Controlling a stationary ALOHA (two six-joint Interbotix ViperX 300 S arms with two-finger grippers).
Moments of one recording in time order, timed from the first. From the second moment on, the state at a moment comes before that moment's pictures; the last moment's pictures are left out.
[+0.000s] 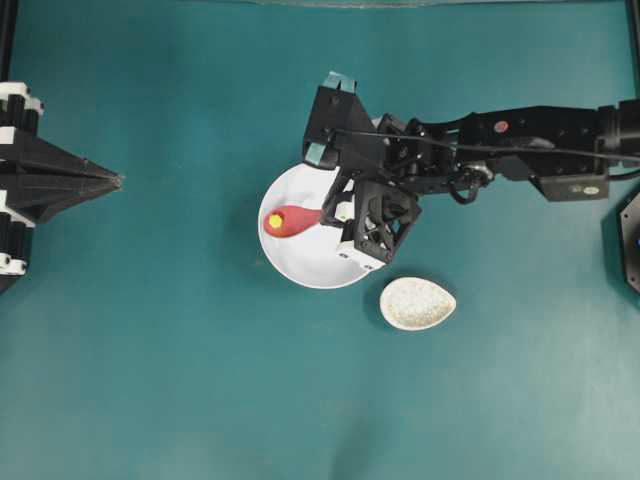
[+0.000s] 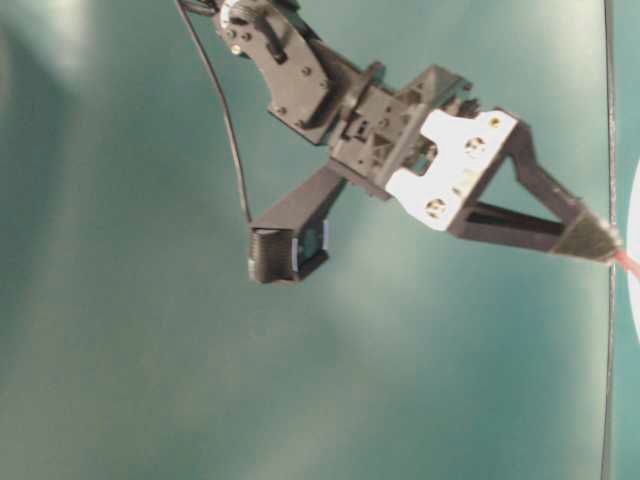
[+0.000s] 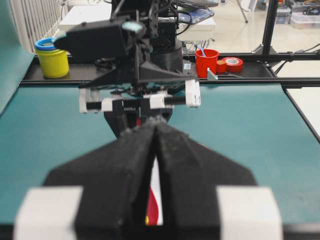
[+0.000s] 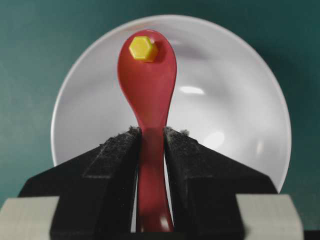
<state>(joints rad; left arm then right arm) 0.00 -0.98 1.18 0.01 -0.25 0.01 -0.10 0.05 0.41 0.22 0.40 0.05</state>
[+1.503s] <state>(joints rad) 0.00 -0.98 1.18 0.02 -0.24 0.01 -0.10 -0.40 0.65 0.22 0.19 0.06</state>
